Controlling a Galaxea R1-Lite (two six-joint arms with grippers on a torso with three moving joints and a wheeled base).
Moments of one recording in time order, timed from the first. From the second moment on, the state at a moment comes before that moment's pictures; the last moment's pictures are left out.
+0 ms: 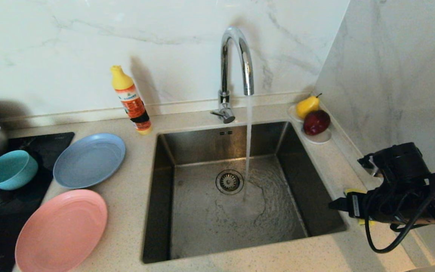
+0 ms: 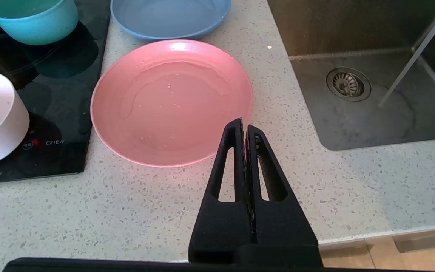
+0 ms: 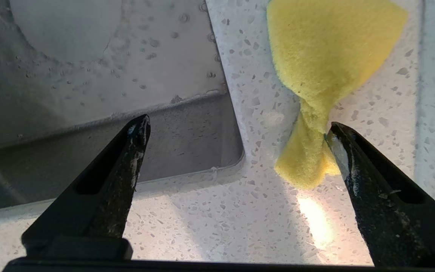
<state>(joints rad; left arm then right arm) 0.00 0.00 0.00 -0.01 -0.02 0.02 0.18 1.67 -0.81 -0.01 -0.10 0.35</state>
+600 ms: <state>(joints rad) 0.00 0.00 0.00 -0.01 -0.01 0.02 0.20 1.68 -0.82 -0.01 -0.07 0.35</state>
